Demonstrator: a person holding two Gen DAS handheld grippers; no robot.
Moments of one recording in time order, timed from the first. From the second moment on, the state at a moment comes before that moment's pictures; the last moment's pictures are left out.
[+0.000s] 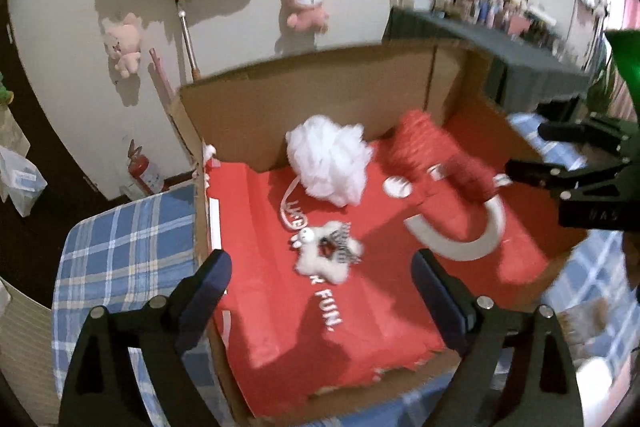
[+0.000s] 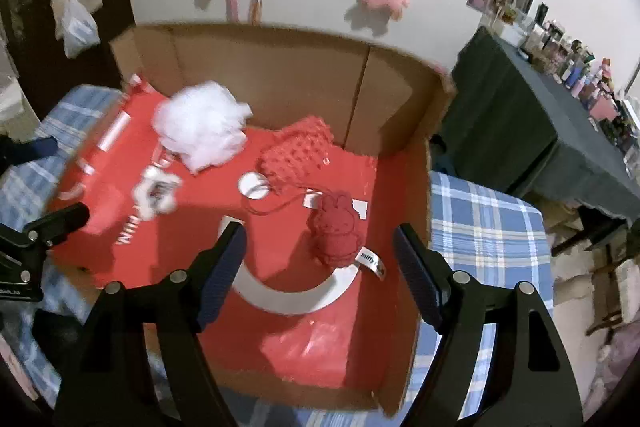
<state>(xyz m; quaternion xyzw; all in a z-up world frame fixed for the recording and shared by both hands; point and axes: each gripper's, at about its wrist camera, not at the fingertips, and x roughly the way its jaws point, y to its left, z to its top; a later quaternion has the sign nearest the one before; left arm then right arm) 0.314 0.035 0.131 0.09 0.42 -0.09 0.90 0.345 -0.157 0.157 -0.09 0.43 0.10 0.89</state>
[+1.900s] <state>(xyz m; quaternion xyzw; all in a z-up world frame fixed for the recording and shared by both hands) 0.040 0.034 0.059 -0.03 0.27 -0.07 0.96 0.060 -0.169 0.061 -0.03 0.27 0.07 0.96</state>
